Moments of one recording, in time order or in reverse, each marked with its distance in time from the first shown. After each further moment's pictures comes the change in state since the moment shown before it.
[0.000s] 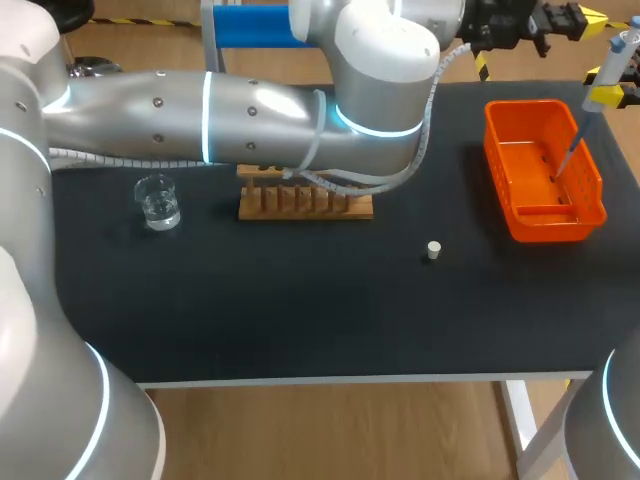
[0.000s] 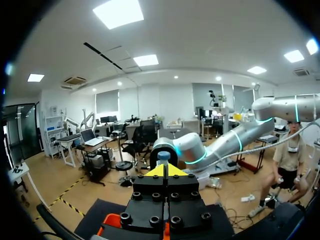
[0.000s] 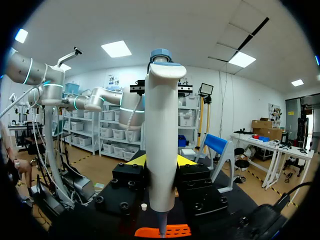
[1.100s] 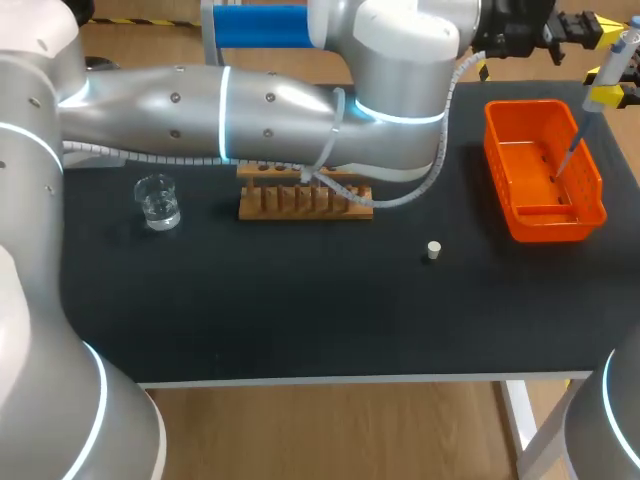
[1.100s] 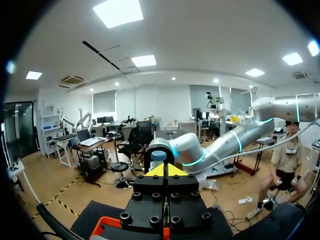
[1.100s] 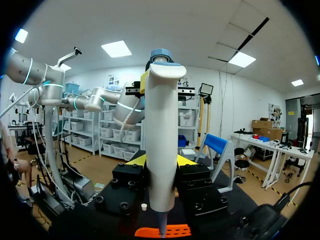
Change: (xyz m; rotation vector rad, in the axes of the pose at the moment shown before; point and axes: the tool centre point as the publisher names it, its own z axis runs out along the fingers) left arm 0.005 0.008 0.022 0.015 0.031 -0.015; right arm 0.000 0.000 0.000 0.000 0.000 0.000
